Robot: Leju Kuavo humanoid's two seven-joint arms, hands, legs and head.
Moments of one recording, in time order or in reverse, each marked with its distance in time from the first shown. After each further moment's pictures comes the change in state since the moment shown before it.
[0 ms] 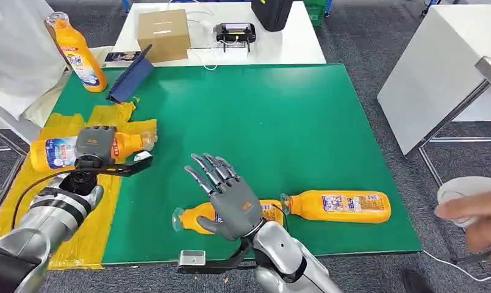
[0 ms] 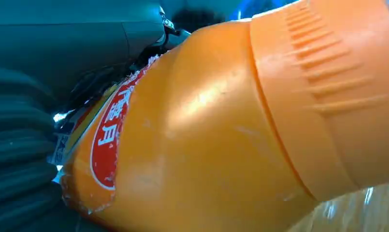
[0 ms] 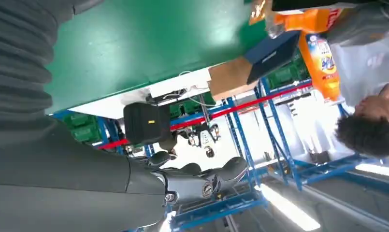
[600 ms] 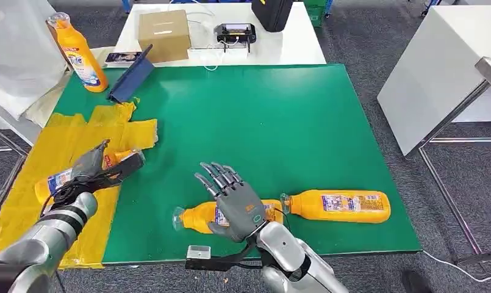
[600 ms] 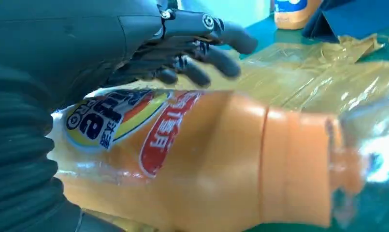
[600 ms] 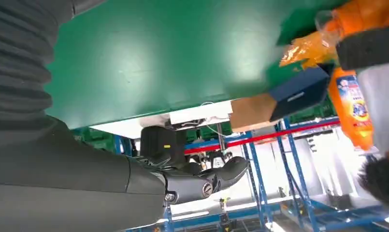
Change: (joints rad) left arm 0.057 -0.043 0.379 0.112 0.393 -0.032 -0.312; right arm -0.018 -0.043 0.021 0.058 -0.001 0.075 0.069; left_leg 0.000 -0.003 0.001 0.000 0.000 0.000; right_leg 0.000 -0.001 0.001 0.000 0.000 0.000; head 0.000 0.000
